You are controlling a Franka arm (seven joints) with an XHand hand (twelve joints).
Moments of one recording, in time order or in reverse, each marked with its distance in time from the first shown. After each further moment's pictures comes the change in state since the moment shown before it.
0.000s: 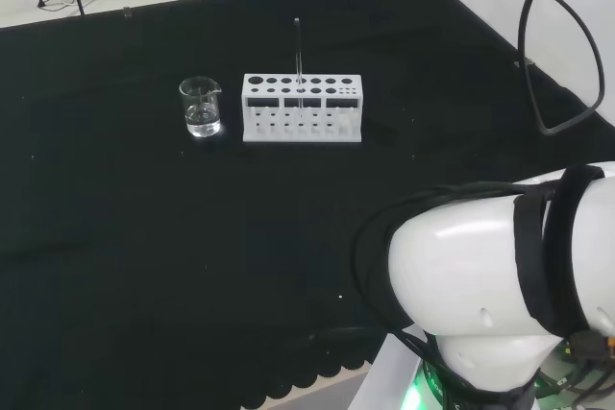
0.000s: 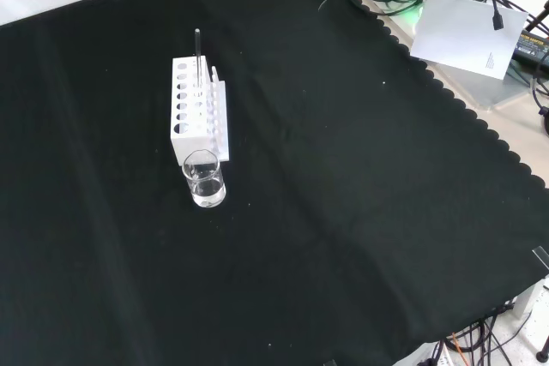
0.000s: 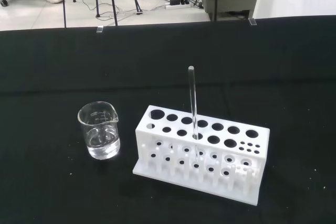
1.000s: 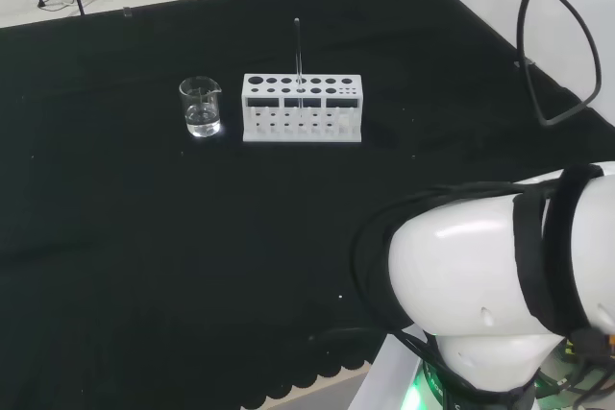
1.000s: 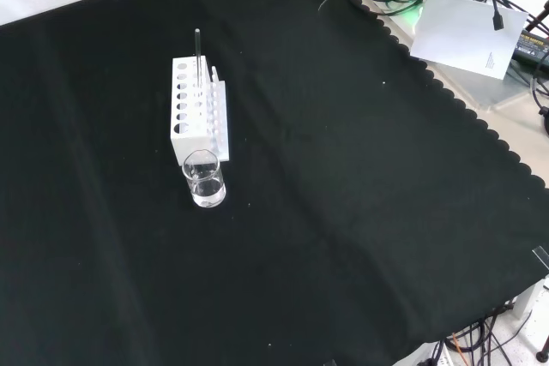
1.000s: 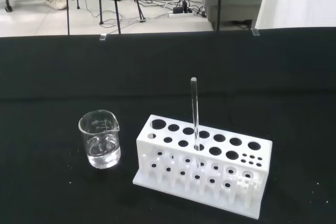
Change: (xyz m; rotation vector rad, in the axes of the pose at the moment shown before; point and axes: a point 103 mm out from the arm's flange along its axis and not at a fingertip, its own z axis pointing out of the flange) arm 0.002 0.009 -0.002 -0.018 -0.011 -0.018
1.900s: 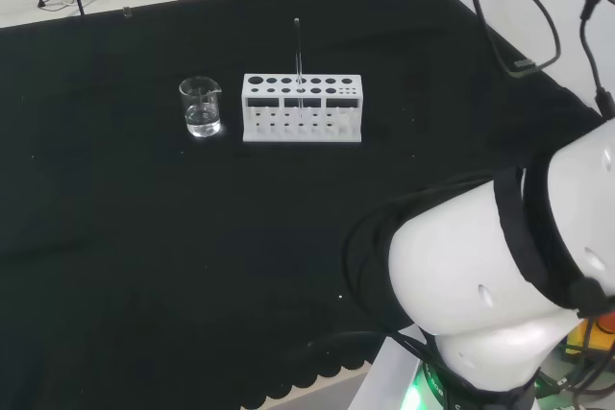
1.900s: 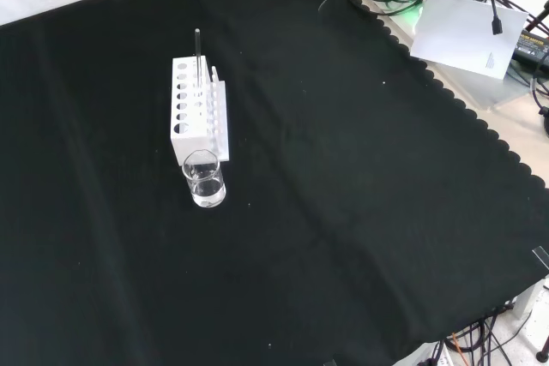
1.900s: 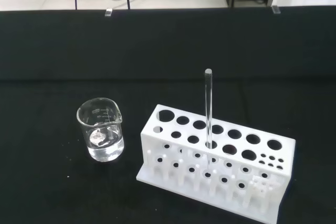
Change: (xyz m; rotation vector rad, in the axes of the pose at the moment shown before) arm 0.005 0.073 0.034 0.079 0.001 -0.037
